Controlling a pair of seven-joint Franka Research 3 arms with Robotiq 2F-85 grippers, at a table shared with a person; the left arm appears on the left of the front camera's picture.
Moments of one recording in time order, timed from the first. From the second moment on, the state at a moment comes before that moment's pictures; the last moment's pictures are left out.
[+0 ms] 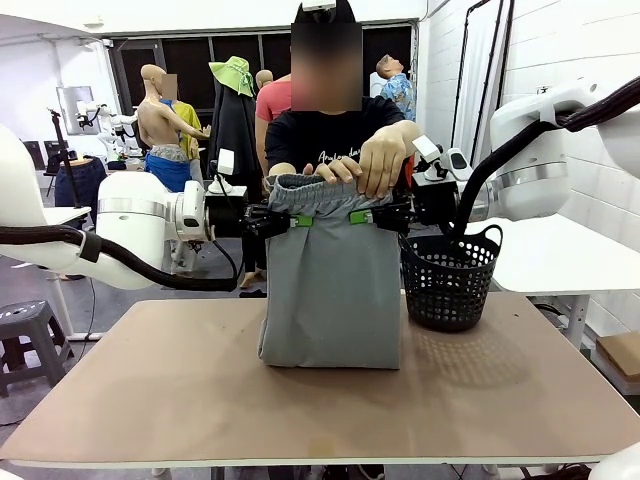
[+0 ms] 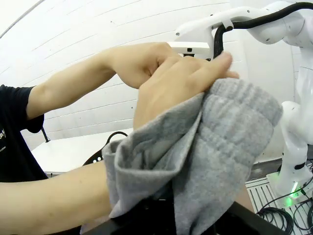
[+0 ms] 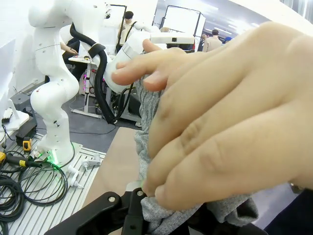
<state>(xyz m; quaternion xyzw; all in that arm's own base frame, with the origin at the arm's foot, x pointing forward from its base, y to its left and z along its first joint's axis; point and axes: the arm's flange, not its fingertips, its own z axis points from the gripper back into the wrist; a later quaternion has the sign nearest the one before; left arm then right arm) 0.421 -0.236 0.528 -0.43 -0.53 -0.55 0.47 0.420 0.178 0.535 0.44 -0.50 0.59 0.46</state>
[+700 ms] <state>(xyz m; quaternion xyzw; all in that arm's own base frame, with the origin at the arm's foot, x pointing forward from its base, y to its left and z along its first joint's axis) 0.421 -0.237 0.528 -0.43 -0.53 -0.55 0.47 0.420 0.177 0.535 0.44 -0.50 0.59 0.46</state>
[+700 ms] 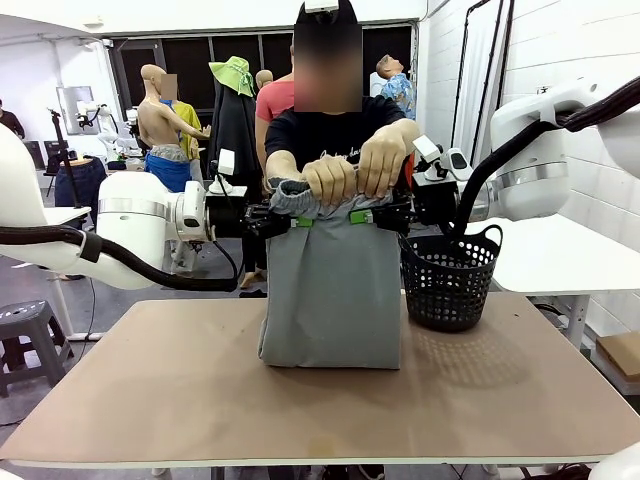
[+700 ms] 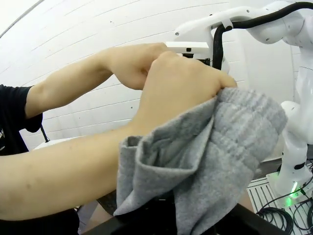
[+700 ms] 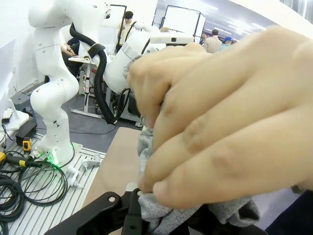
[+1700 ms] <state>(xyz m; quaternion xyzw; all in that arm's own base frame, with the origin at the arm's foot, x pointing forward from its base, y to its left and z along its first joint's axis) 0.421 -0.236 0.528 -0.43 -0.53 -0.55 0.47 0.420 0.178 0.535 0.44 -0.50 0.59 0.46</state>
